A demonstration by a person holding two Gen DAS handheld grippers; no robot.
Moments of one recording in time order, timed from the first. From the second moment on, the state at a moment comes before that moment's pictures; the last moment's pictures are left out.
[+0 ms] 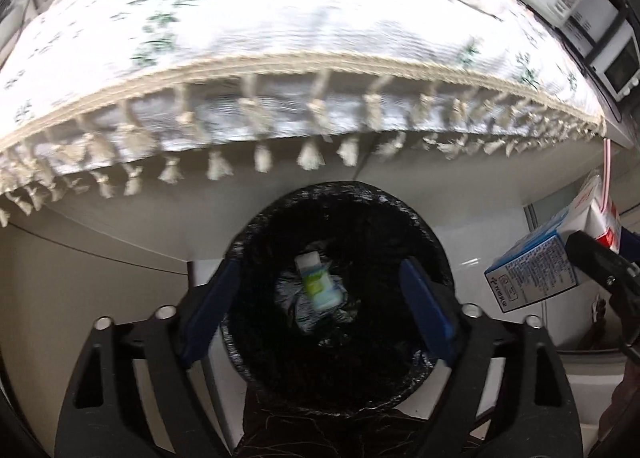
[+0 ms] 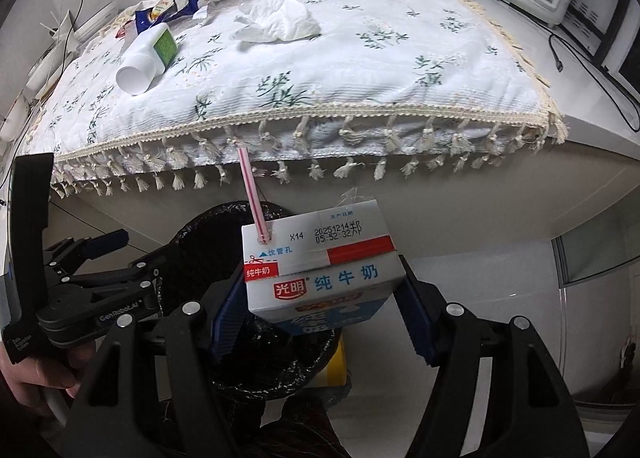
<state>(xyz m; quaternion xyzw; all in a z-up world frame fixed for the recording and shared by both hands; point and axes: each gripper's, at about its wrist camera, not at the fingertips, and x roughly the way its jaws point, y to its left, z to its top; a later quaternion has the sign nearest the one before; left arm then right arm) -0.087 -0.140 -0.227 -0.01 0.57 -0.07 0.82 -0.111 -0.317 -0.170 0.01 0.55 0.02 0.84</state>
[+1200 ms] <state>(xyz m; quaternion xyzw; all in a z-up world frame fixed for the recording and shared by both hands) -0.104 -0.037 -0.219 -0.06 0.56 0.00 0.82 -0.071 -0.223 -0.223 -0.03 0.58 0.08 0.81</state>
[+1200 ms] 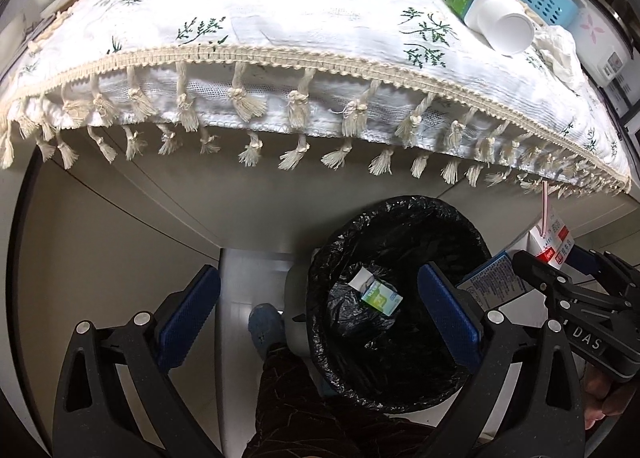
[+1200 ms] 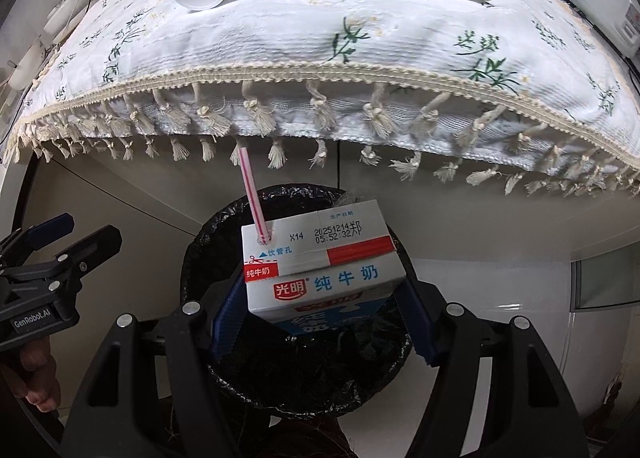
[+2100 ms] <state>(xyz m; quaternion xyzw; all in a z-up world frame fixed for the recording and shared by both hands) -0.101 -0.069 -0.134 -0.04 0.55 -0.03 0.83 -0.084 -0.268 -0.123 0.00 0.54 0.05 0.84</state>
